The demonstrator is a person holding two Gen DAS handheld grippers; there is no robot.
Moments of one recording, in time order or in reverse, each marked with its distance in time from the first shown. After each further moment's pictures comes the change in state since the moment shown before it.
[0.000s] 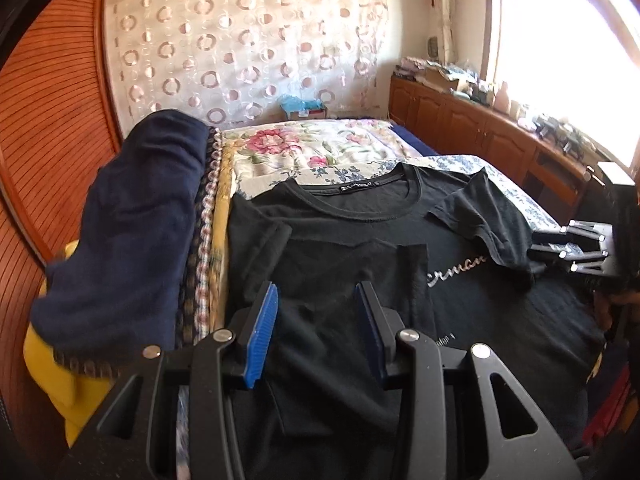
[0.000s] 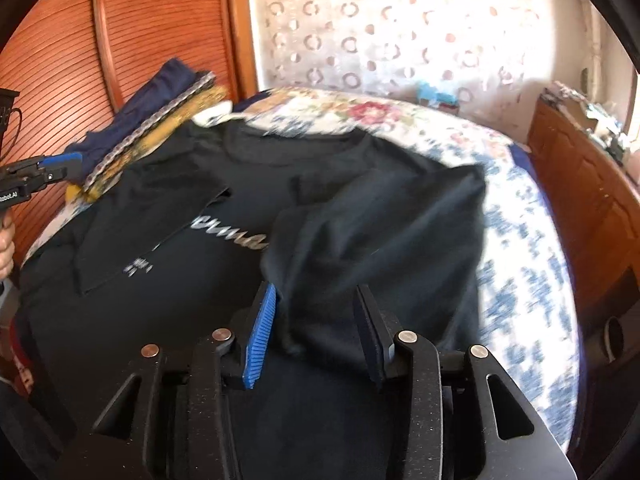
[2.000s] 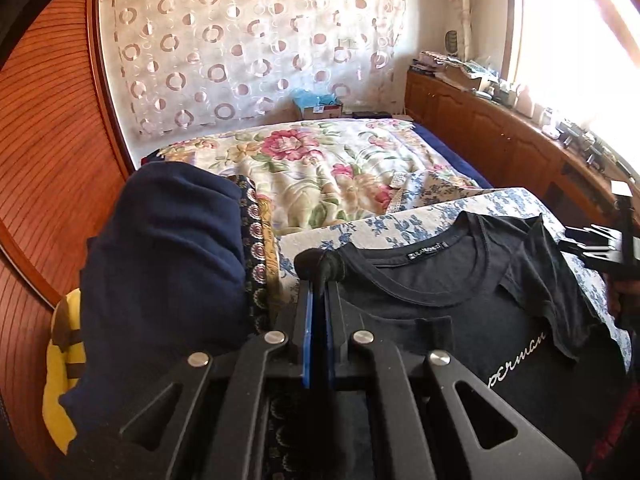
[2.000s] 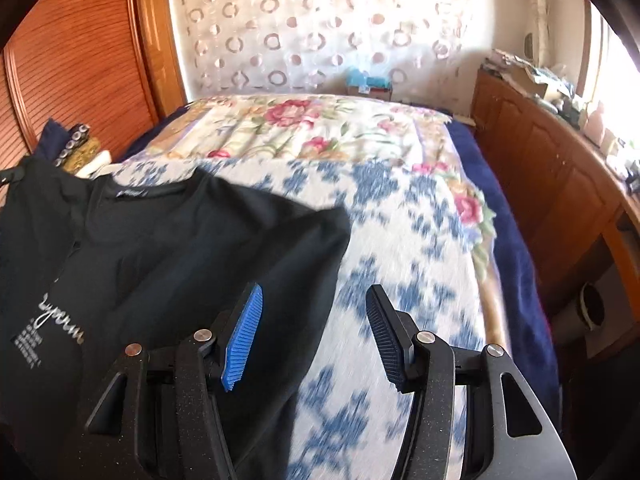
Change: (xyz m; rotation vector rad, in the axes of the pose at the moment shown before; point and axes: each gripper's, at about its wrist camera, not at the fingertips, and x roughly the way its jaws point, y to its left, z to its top) left arm 0.054 0.067 0.088 -0.010 0.035 0.023; right arm 0.059 -0.122 0.056 0.129 0.057 -0.165
